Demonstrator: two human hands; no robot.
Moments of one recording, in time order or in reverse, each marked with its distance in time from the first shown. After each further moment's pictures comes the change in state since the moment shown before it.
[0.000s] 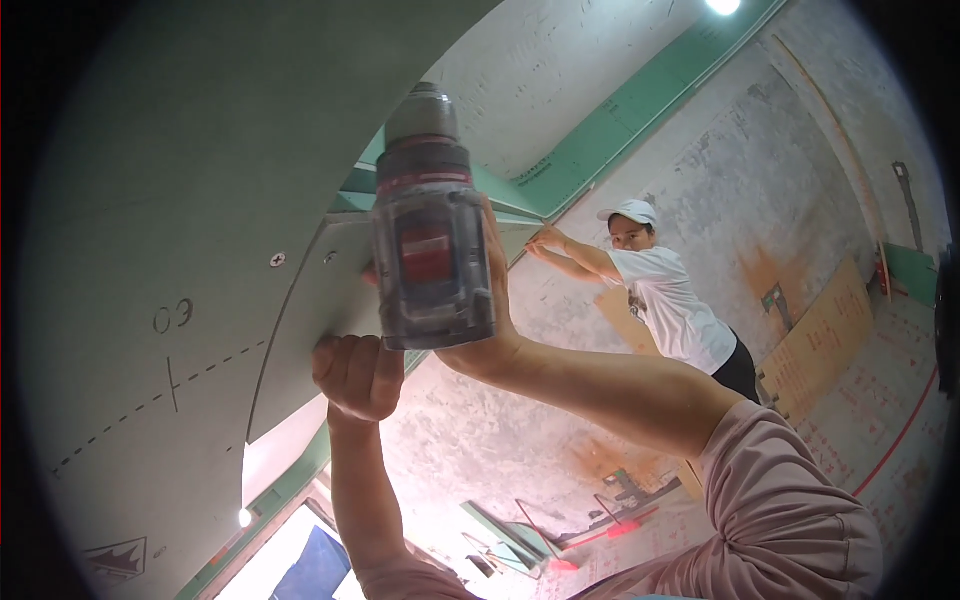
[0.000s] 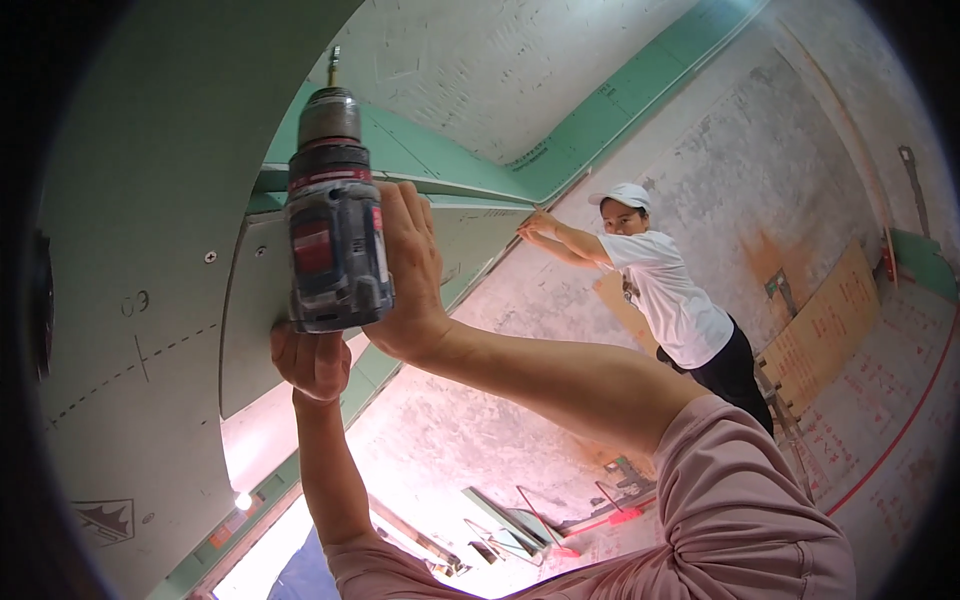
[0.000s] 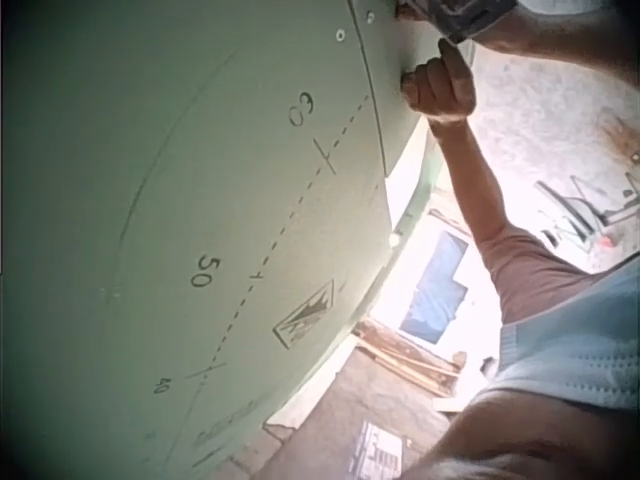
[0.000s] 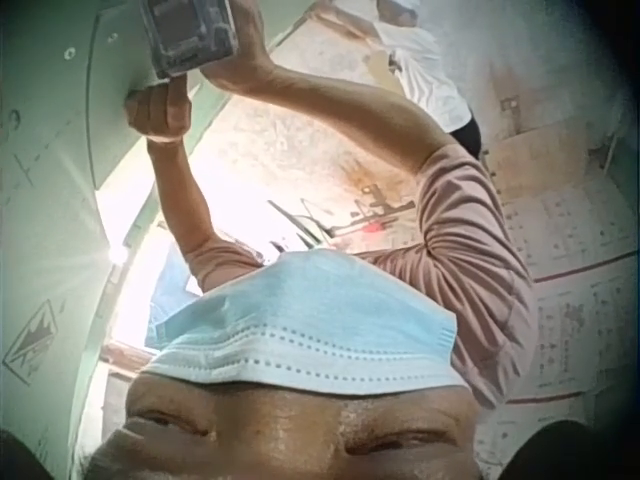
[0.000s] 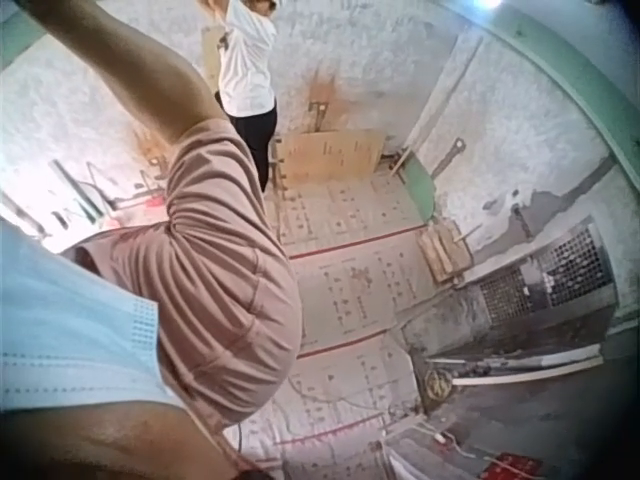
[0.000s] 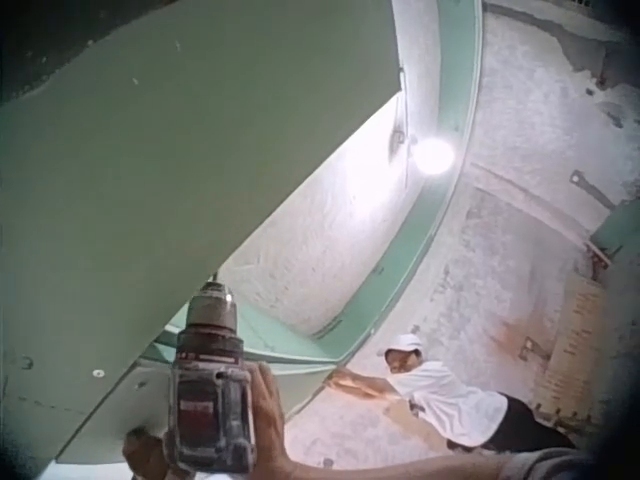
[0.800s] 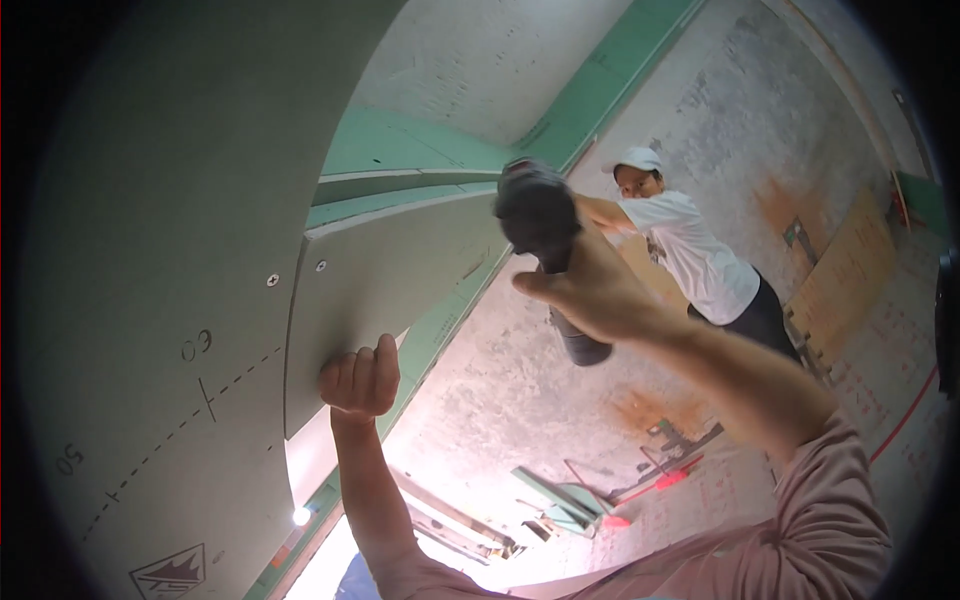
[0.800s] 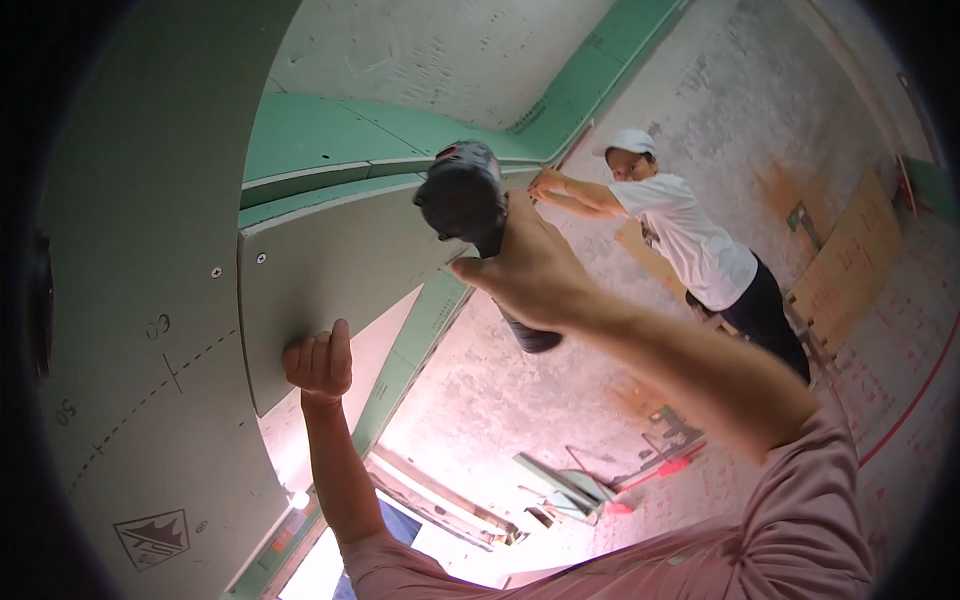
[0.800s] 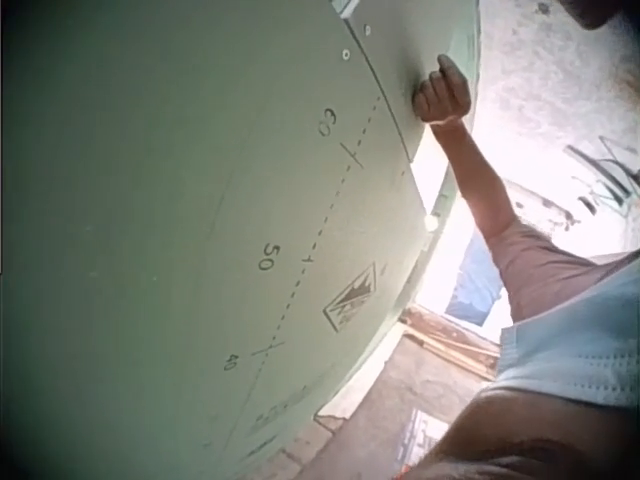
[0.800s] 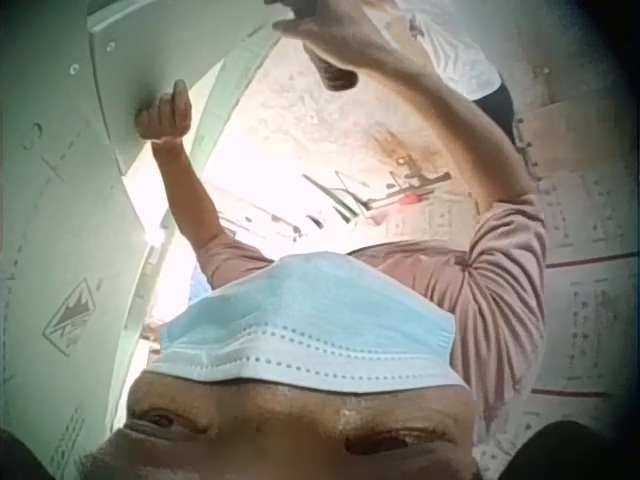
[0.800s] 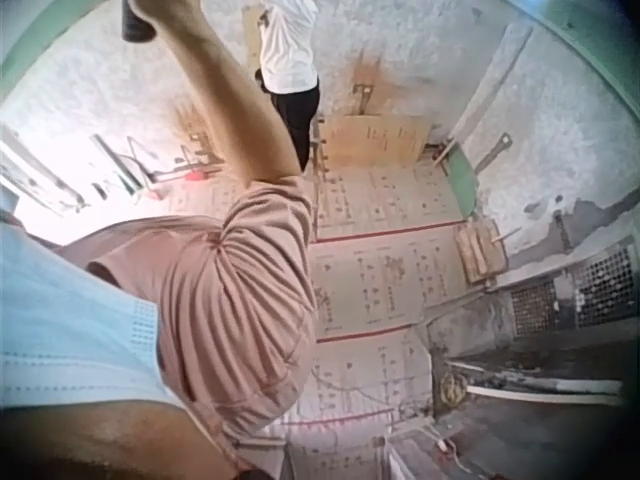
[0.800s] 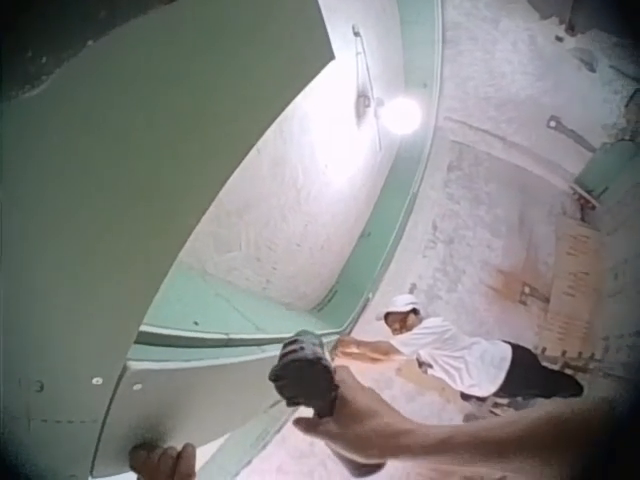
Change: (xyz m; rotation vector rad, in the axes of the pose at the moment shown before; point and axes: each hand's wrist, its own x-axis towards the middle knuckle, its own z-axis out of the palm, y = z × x) left_hand -0.021 -0.028 -0.021 0.205 -0.066 0.242; right_hand -0.020 -0.031 -0.112 -0.440 -0.171 0.492
